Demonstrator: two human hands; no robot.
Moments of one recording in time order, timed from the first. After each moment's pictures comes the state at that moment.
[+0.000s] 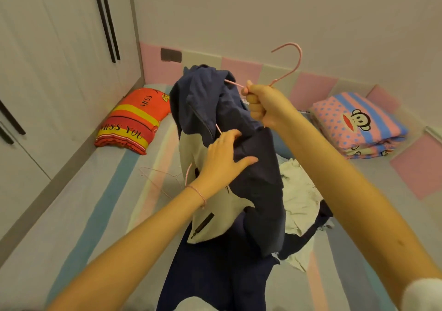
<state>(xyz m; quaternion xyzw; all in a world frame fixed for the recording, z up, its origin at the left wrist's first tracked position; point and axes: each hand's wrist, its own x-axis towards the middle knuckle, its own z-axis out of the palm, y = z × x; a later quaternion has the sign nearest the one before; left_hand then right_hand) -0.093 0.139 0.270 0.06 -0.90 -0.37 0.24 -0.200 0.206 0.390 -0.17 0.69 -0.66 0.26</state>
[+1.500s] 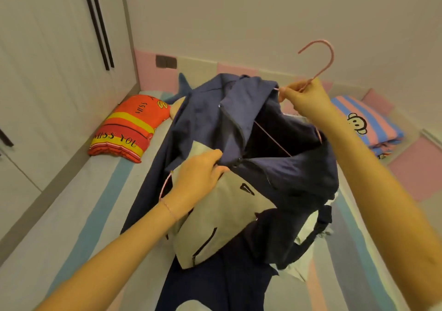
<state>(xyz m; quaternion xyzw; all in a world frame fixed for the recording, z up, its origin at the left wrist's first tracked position) -0.076 0.116 0.275 0.05 -0.92 -0.26 0.28 -0.260 0.278 0.413 -0.28 0.86 -0.42 -0.05</state>
